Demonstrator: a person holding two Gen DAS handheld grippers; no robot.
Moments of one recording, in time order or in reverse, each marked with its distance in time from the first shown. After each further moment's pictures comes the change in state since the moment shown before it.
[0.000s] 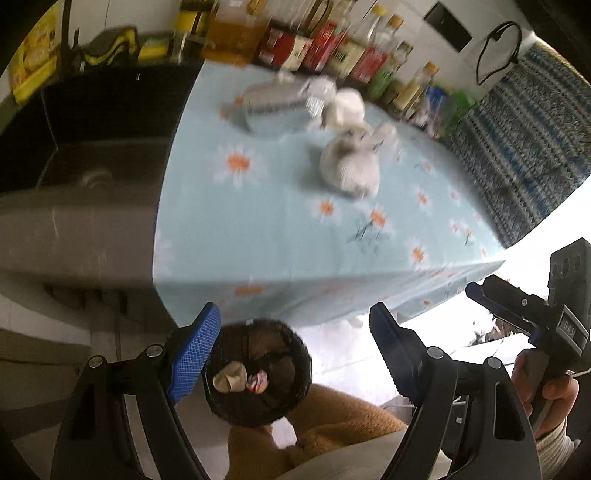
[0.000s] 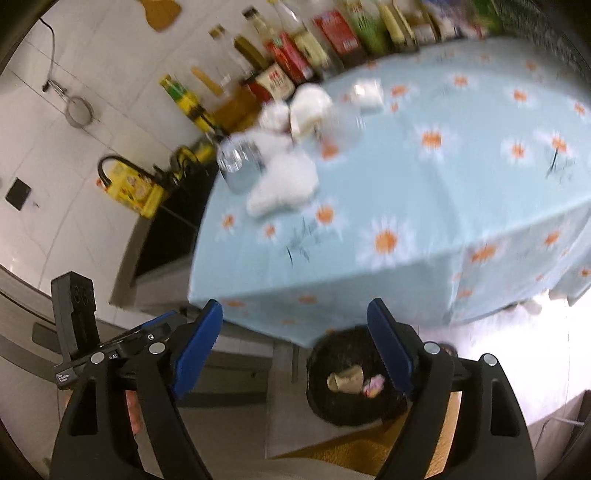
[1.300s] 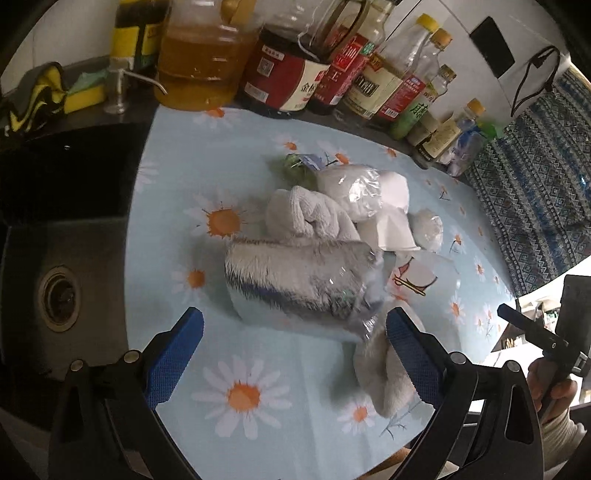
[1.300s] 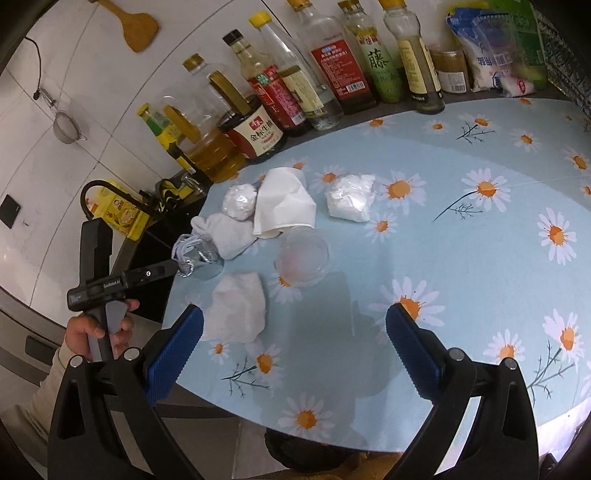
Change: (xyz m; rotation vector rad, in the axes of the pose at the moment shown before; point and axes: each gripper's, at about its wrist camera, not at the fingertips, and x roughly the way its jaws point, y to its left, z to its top) left arm 0.103 0.030 0.190 0.020 0.058 -0.040; right arm 0.043 -0.064 0.152 -0.101 0.047 0.001
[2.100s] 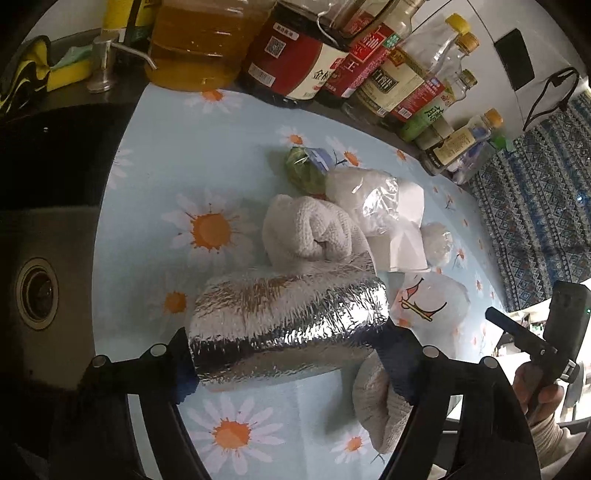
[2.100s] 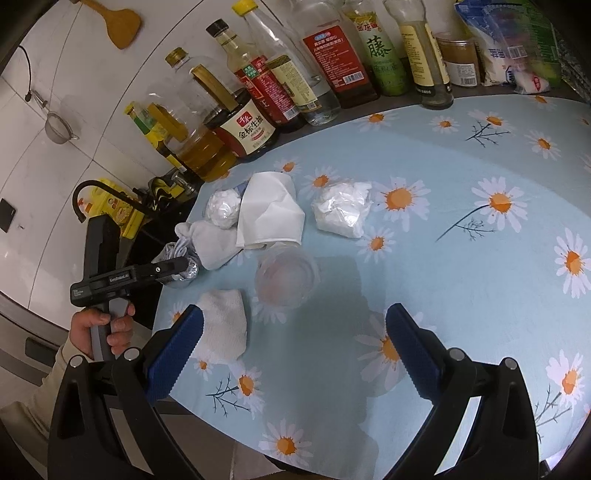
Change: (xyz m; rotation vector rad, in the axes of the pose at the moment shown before) left arm 0.027 0.008 0.016 -0.072 0.027 -0.051; right arm 0.025 -0.017 0.026 -0.007 0.044 0.016
